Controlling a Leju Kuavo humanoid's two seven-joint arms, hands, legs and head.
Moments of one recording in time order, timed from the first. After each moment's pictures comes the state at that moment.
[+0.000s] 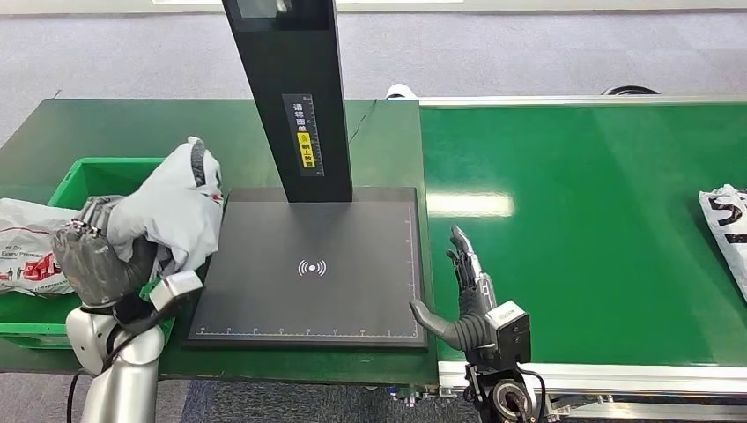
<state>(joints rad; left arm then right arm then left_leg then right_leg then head) -0.26 -0.11 0.22 -1.48 -0.98 0.68 -0.61 -0.06 0.16 0.18 -1.29 0.13 0.09 -0.57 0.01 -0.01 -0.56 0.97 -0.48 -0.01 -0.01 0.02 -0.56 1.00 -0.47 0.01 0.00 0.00</state>
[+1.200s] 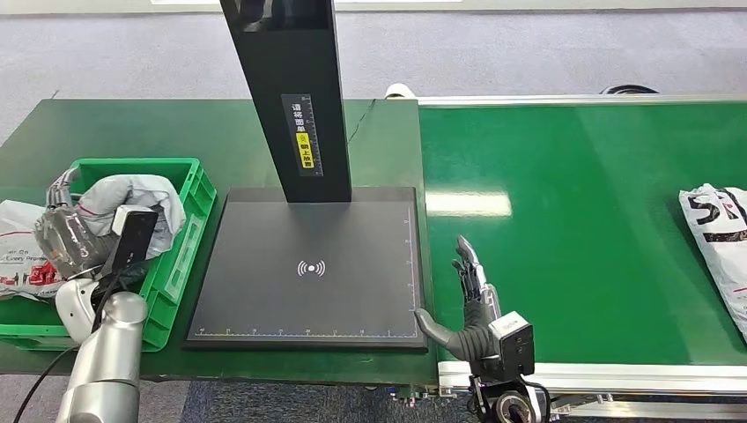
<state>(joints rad) -0.45 0.01 0.34 -1.09 -1.01 0.66 -0.30 -0.01 0.14 0.17 -1.30 0.13 0.08 -0.57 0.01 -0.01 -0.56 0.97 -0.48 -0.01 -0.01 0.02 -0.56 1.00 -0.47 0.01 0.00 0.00</state>
